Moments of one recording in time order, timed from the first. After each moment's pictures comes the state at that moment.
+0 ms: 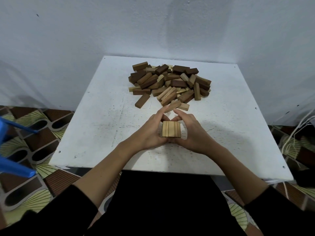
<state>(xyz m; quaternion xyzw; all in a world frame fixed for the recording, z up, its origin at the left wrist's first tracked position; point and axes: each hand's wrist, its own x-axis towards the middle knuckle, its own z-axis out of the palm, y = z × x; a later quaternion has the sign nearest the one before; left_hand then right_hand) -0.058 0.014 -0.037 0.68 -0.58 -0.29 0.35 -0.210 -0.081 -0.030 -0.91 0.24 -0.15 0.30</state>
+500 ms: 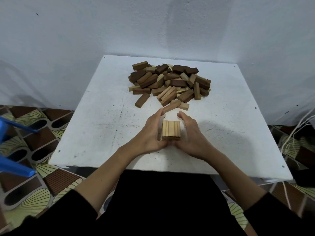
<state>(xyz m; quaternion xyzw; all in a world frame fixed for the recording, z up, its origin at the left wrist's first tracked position) -0.063 0.023 -0.048 0.71 -0.56 -0.27 0.34 -0.215 -0.073 -0.043 -0.88 0.30 -0.12 0.34</state>
